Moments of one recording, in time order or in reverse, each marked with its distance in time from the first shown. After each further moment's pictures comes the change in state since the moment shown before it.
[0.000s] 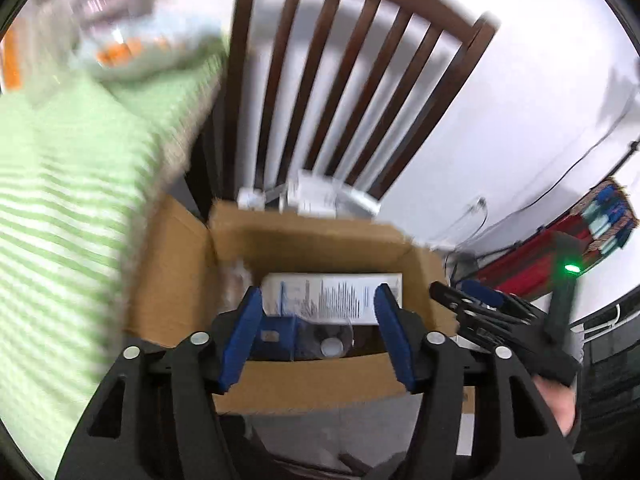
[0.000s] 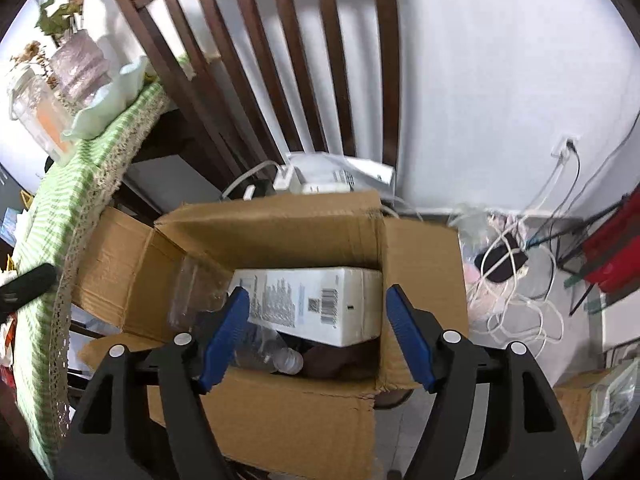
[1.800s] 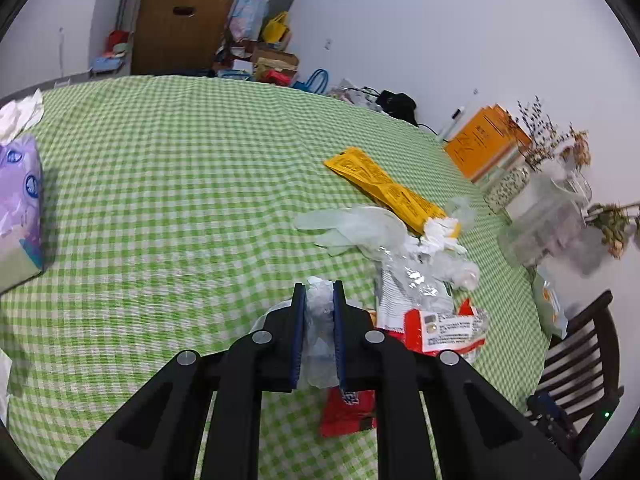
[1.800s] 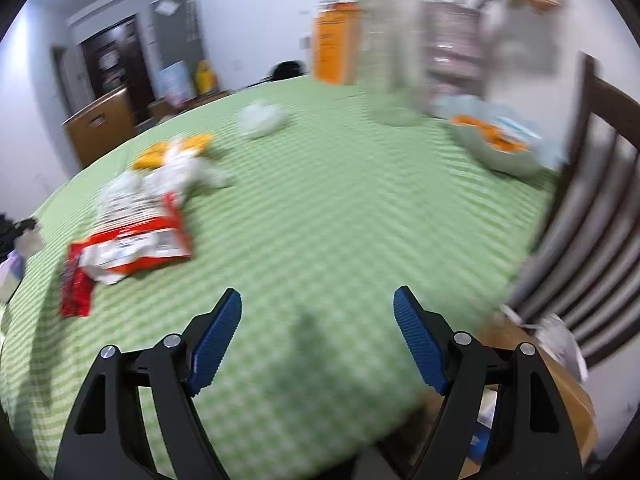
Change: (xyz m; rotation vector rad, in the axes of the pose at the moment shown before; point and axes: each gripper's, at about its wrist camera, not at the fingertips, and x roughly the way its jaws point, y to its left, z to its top) left arm -0.336 0.364 -0.239 -0.994 -0.489 0.574; right arm -0.024 0.382 -0.056 -0.744 -0.090 0.431
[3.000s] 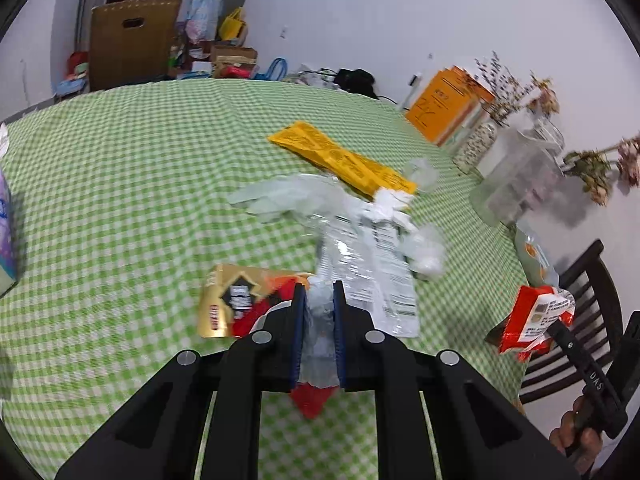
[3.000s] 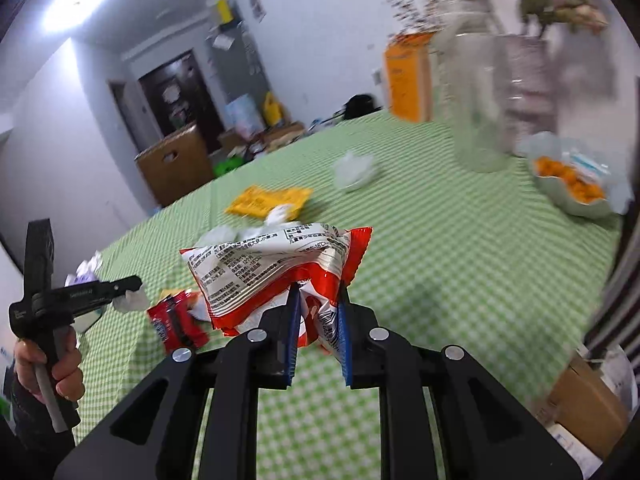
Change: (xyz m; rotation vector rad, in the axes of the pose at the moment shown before) left arm 0.006 -0.062 -0.025 0.165 0.046 -0.058; right arm -0.032 0.014 0.037 0.065 -0.126 0.245
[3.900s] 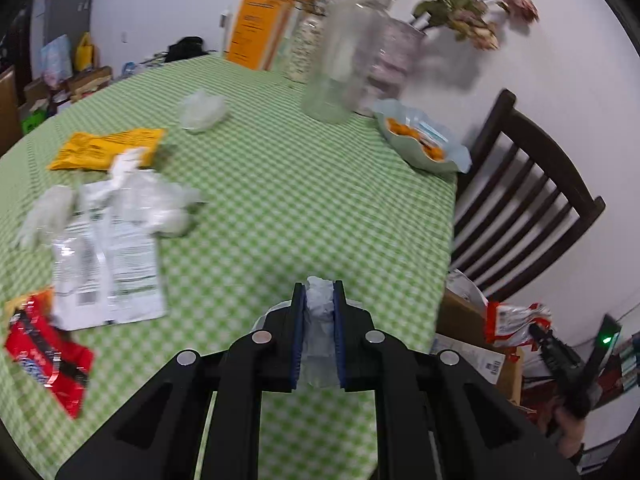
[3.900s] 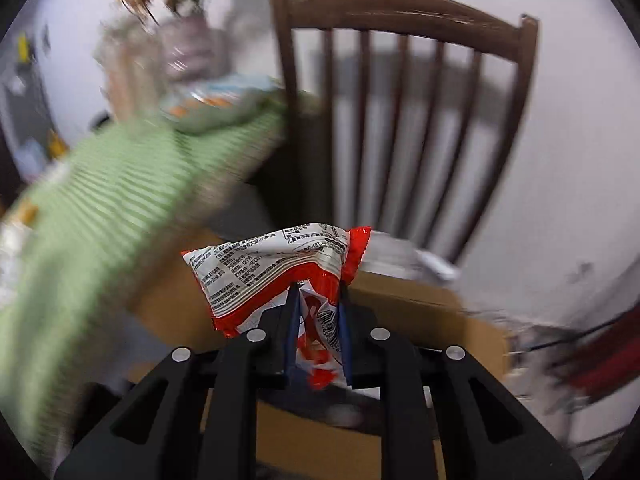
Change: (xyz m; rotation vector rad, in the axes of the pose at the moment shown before) left arm 0.054 -0.216 -0.076 0.413 0.177 -0.231; right arm -0.147 -0.203 -0.145 0.306 0.024 -0.791
